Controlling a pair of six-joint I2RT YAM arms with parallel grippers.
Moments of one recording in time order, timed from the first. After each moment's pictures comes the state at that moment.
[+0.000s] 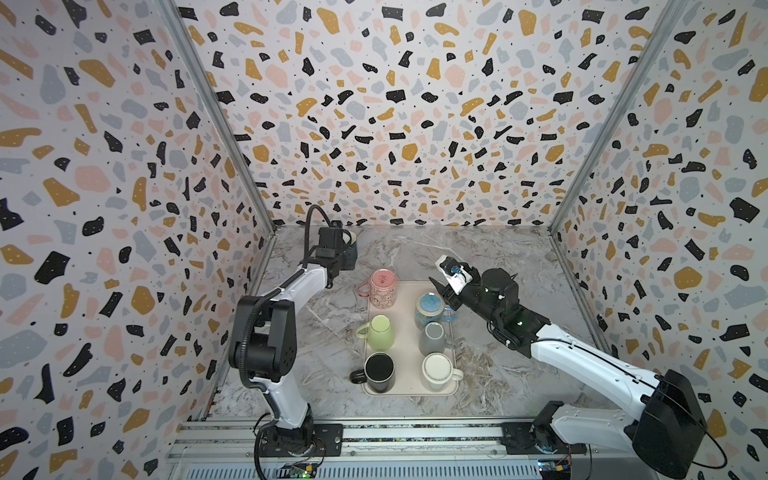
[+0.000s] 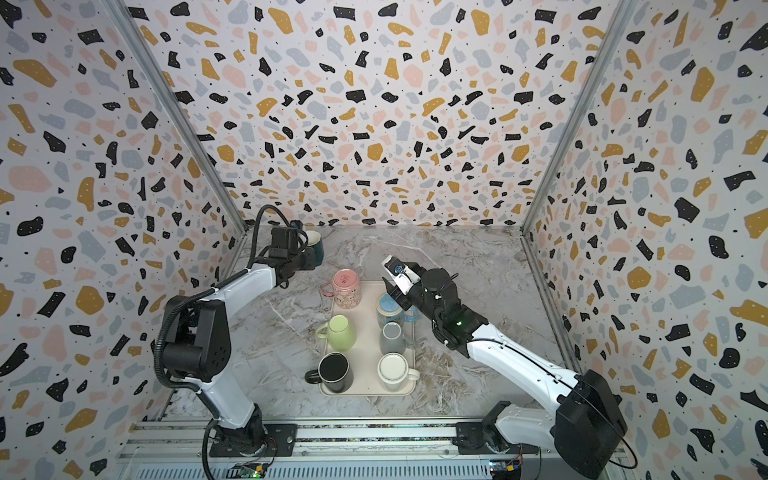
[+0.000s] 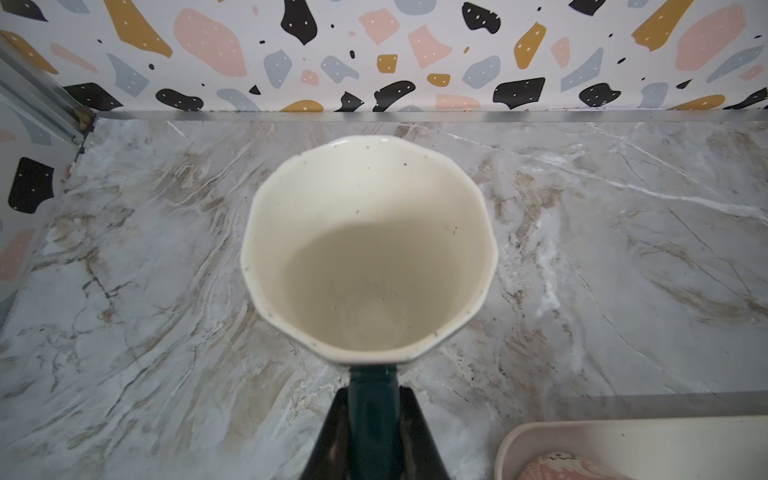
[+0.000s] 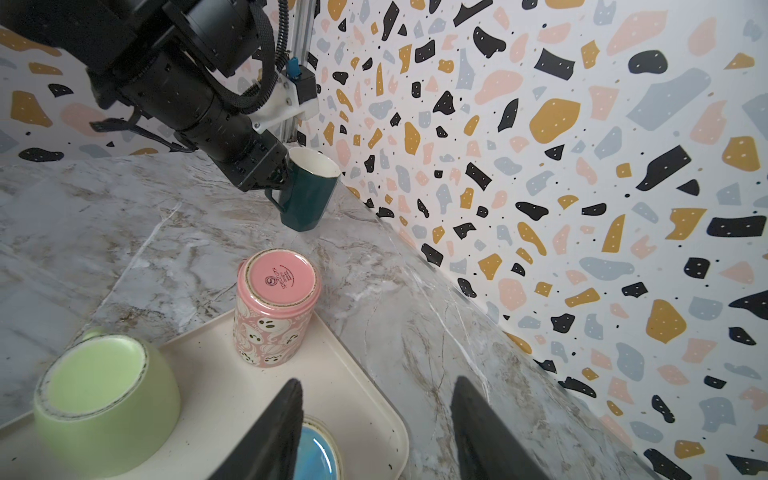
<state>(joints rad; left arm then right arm) -0.17 1.78 1.25 -0.16 -0.10 -0.11 0.72 1.21 0.85 0.17 0.01 -0.34</state>
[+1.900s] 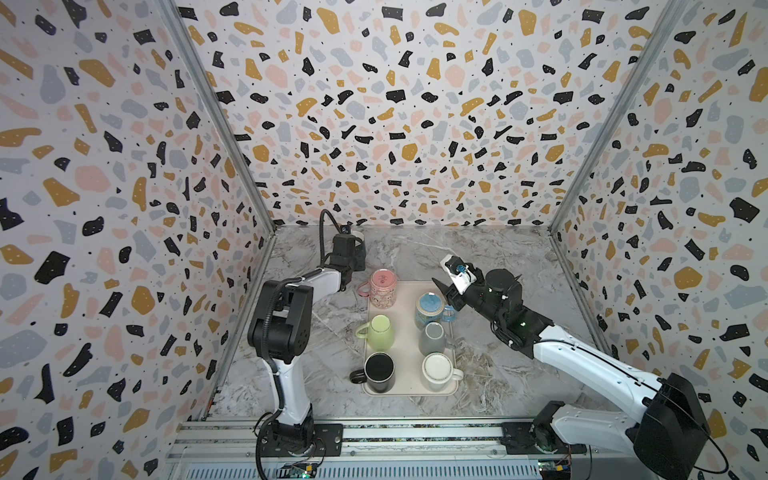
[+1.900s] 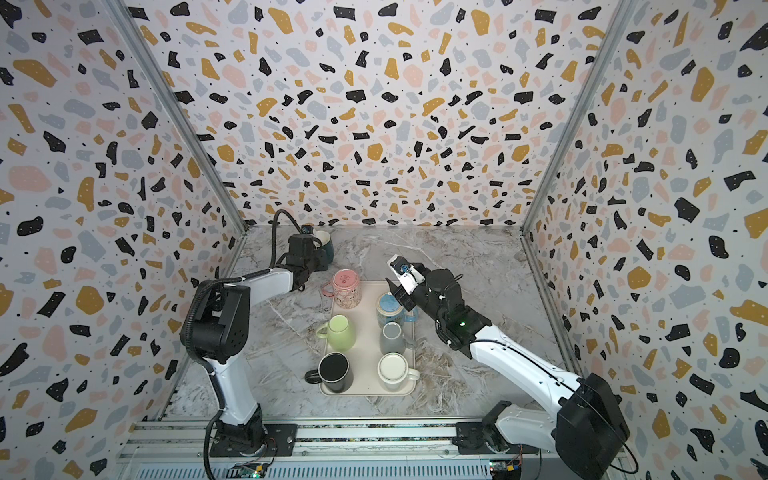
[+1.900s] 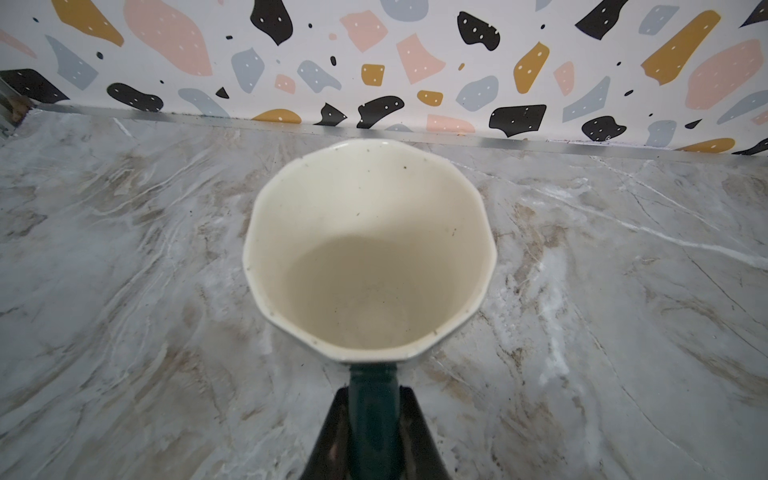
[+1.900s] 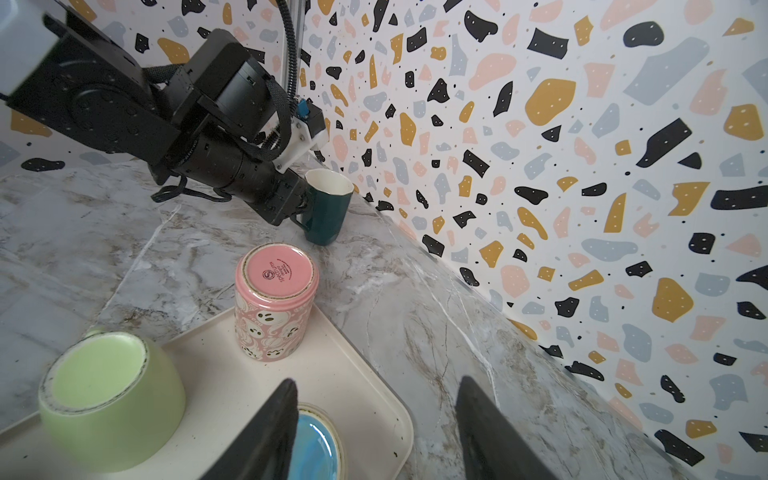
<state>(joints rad) -0.22 1.96 1.25 0.09 -0.14 -0.19 0.69 1.19 0.82 0.17 -0.01 -0.30</state>
